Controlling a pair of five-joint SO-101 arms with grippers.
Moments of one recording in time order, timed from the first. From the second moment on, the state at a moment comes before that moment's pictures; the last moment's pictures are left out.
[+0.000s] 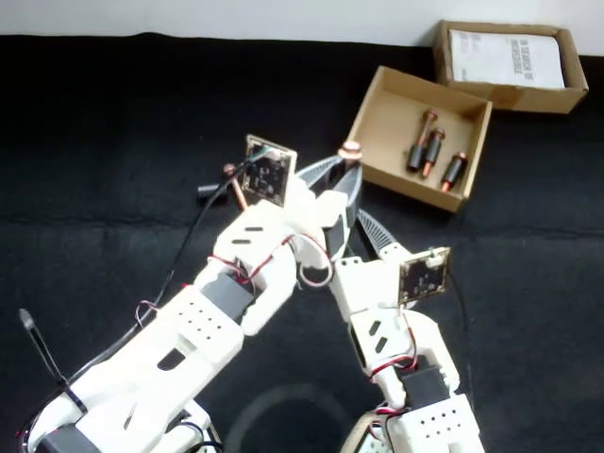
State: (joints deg) left arm 32.9 -35.6 57.1 -6.8 22.3; right arm -24.4 -90.5 96.1 6.2 -6.2
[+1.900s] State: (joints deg) left arm 18.6 -84.4 54.4 59.9 12.6; right arm -20.3 -87.5 77.5 15.7 -4.4
